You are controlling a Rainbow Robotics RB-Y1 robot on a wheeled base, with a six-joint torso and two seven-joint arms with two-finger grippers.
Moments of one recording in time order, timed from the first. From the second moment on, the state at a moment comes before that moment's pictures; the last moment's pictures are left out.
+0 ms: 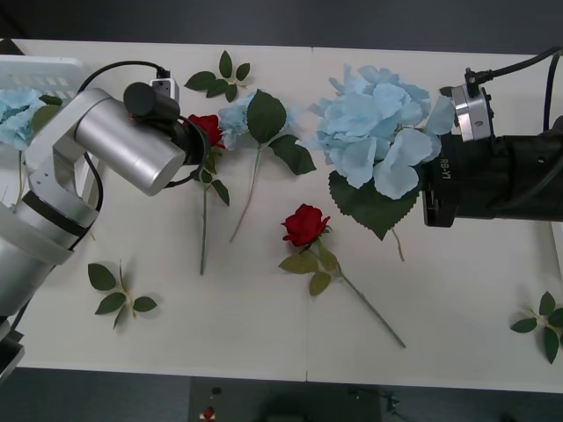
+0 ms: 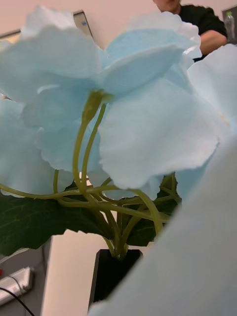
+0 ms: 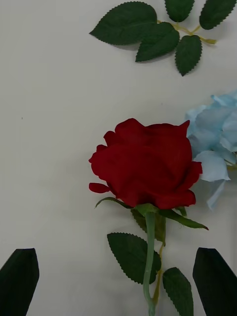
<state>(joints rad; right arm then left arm) -0.25 -0.72 0.05 -1.84 -2.01 1.16 2.63 -0.66 0.52 -0.45 -1.56 0.27 1.19 -0.88</state>
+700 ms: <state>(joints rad) -0.35 -0.67 0.25 -1.80 -2.07 0.89 2.46 -0.37 0.67 0.34 -1.37 1.60 1.43 -2.64</state>
